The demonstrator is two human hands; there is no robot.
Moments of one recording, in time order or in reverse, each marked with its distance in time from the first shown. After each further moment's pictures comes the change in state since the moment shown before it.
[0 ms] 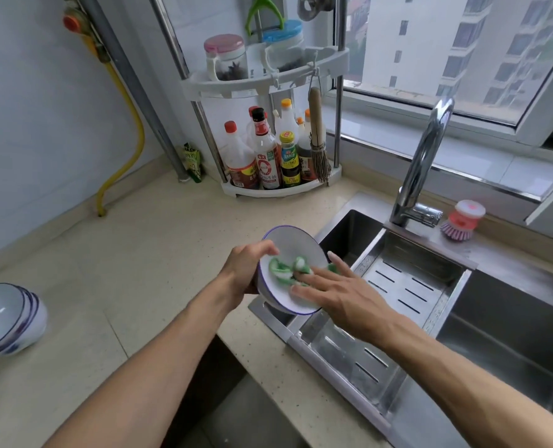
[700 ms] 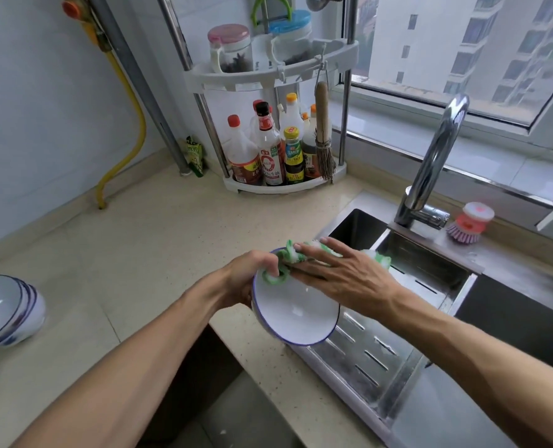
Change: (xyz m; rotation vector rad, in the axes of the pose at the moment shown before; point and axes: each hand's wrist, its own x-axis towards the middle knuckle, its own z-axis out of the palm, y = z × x) left_hand 0.018 -0.007 -0.013 0.214 -0.364 -0.112; right_hand 0.026 0.033 -0.022 -0.402 -0.062 -0.280
